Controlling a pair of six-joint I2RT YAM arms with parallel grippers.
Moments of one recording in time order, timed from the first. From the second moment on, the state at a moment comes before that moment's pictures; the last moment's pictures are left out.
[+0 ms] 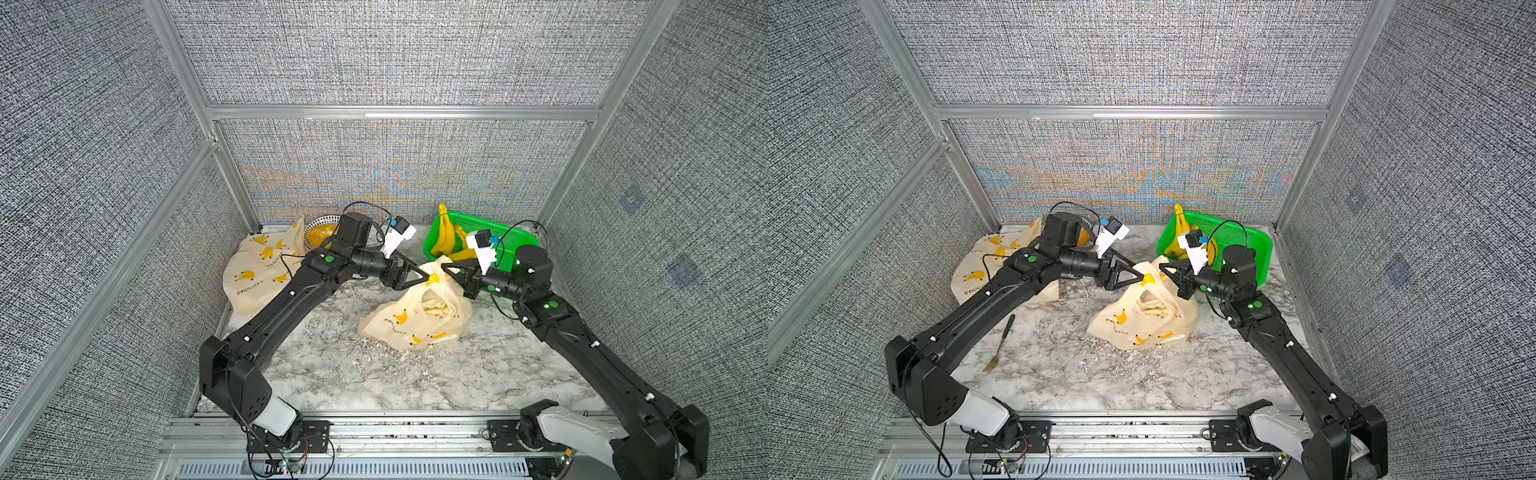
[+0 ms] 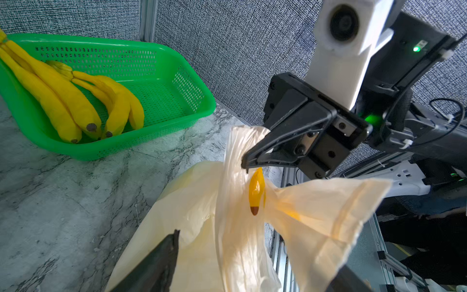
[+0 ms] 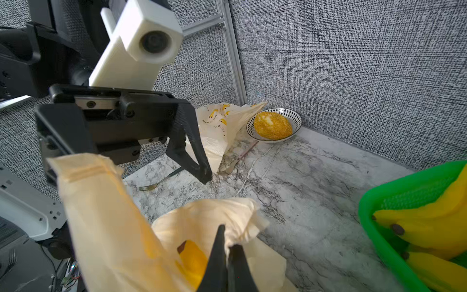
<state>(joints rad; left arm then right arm) -0.60 1.53 1.48 -0.52 0.84 -0.10 0.33 1.11 0.92 -0.01 -0.68 0.12</state>
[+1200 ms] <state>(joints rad) -0.73 1.71 1.64 -0.57 0.74 -0.13 0.32 1.02 0.75 0.09 -0.66 0.19</state>
